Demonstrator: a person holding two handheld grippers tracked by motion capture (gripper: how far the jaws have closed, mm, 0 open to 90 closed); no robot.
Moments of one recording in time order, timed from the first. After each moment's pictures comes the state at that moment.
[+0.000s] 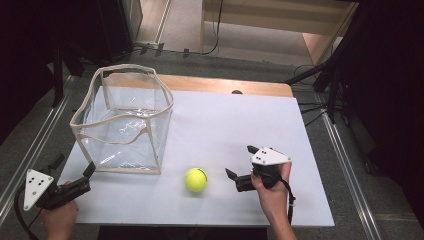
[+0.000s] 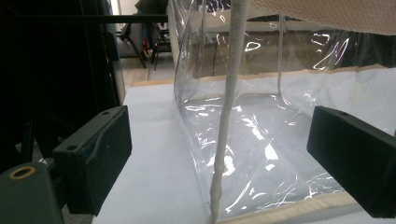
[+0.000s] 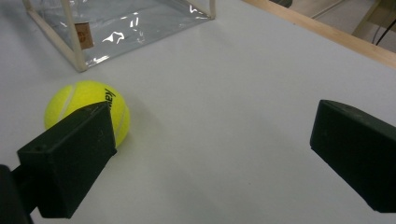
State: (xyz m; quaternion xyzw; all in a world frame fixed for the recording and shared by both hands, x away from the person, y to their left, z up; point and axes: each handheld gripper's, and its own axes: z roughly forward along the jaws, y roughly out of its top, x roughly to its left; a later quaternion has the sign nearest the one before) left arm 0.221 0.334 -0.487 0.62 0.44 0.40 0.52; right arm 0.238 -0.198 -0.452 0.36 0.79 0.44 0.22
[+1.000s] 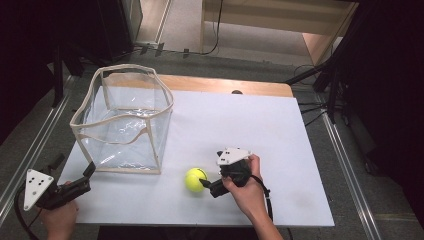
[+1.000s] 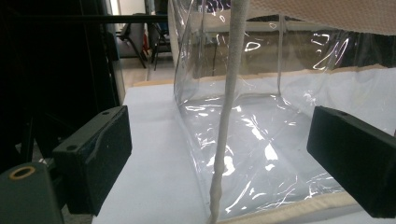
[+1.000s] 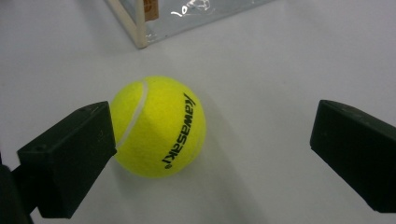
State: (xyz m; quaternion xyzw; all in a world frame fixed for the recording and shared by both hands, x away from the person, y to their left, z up) left arm 0.221 0.333 -0.487 0.62 0.44 0.40 0.52; right arm 0.255 -0.131 -0.462 0.29 0.86 0.40 0.13
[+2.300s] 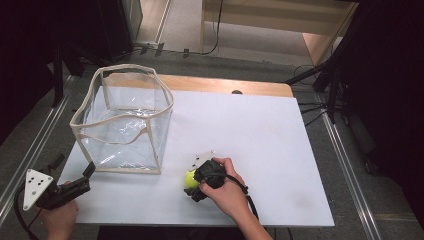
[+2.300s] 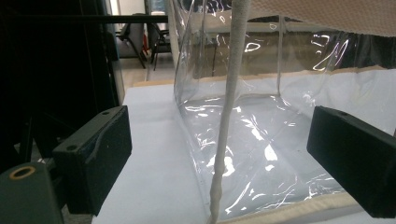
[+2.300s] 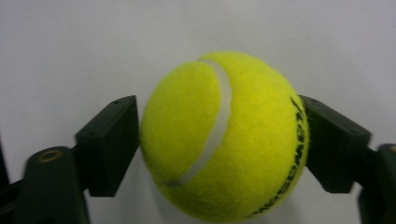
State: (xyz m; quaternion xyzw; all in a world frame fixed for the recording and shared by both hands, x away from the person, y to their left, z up) left arm 0.221 0.334 -0.487 0.62 0.44 0.39 0.52; right arm 0.265 -0.073 -0.484 0.26 0.92 0.28 0.06
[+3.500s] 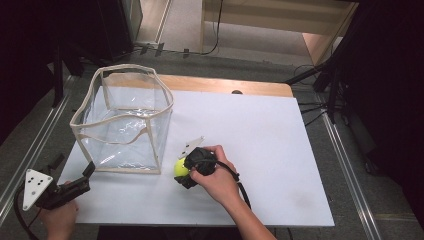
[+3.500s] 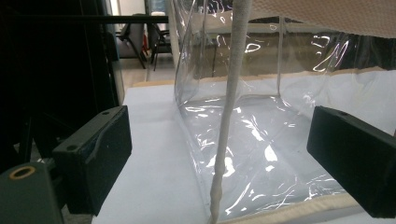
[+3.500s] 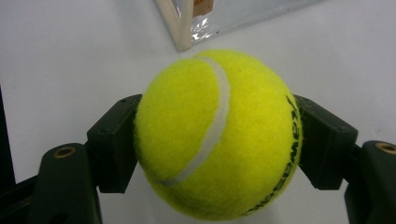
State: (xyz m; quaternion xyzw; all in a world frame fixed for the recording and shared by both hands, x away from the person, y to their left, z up) left arm 0.221 0.334 -0.487 0.61 0.44 0.39 0.52; right arm 0.293 -0.050 -0.460 0.24 0.92 0.30 0.05
